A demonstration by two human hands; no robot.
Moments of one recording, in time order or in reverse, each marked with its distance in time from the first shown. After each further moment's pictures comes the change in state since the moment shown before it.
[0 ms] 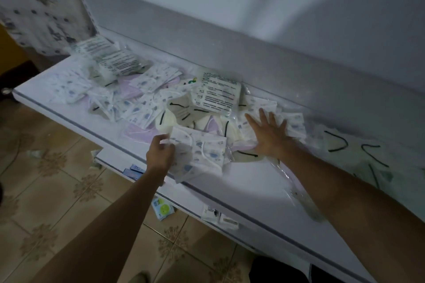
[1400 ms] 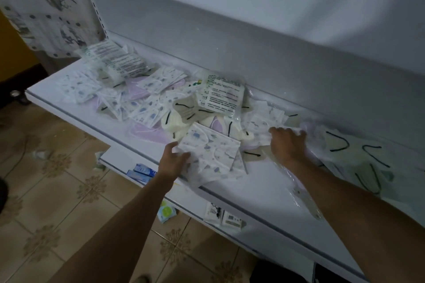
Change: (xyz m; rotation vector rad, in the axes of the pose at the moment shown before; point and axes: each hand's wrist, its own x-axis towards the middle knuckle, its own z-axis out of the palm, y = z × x) left_hand -0.023 -0.006 -0.001 -0.076 -0.233 -0.120; right_hand -0.035 0.013 0.015 -0.057 0.343 0.166
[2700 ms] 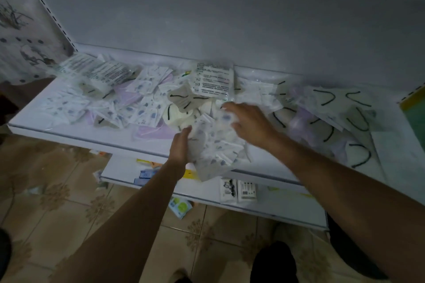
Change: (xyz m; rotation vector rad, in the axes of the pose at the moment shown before) left_hand -0.006 0.024 -0.024 -0.148 -0.160 -0.093; right_hand -0.055 -0.103 -0.065 0.549 0.070 -0.181
